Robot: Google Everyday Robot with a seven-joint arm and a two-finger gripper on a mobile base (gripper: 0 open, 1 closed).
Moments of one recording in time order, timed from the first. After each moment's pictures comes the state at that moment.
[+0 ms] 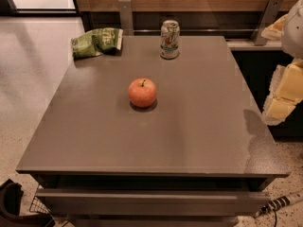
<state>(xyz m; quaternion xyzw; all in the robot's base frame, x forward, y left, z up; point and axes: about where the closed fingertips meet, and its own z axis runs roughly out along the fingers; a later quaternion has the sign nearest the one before) 0.438 -0.214 0.986 -0.60 0.78 -0.05 0.17</state>
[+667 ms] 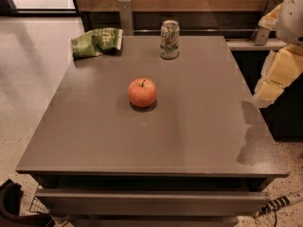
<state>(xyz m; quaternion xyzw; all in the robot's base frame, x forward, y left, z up) 0.471 -0.214 0.993 -0.59 0.78 -0.04 0.20</state>
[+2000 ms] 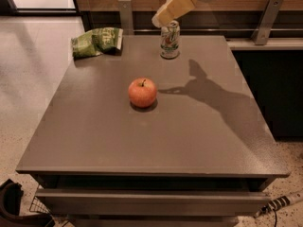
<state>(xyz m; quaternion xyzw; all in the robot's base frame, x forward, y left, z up) 0.678 -0.066 1.052 -0.48 0.72 0.05 0.50</state>
